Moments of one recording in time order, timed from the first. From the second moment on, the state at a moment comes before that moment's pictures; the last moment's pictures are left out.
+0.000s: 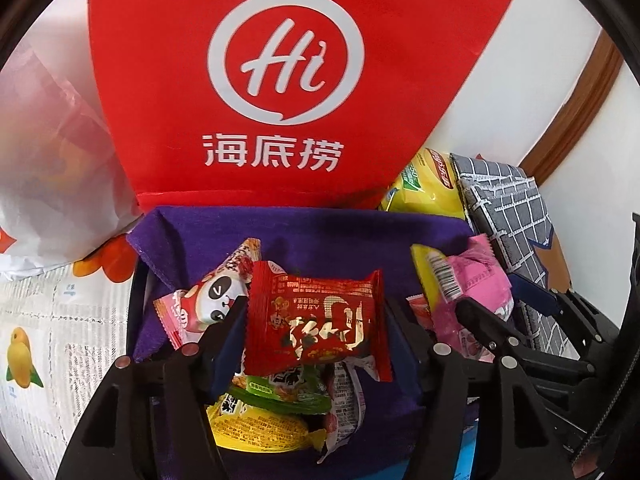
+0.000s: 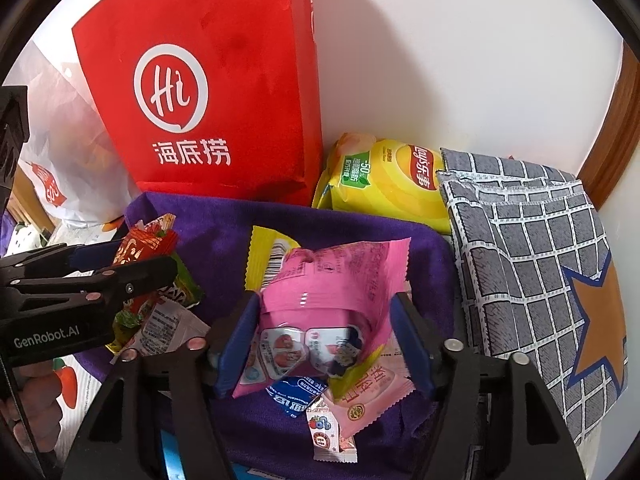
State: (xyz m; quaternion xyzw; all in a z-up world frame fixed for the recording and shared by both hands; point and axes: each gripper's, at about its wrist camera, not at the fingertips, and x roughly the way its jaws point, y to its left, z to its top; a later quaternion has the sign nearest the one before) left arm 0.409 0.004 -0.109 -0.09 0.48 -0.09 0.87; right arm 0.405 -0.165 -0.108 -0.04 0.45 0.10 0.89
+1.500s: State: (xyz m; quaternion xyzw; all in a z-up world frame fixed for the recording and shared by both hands) left arm 0.134 0.002 0.017 -0.04 0.37 -0.05 0.93; right arm 0.152 -0.191 0.014 -0.01 0.38 0.07 0.92
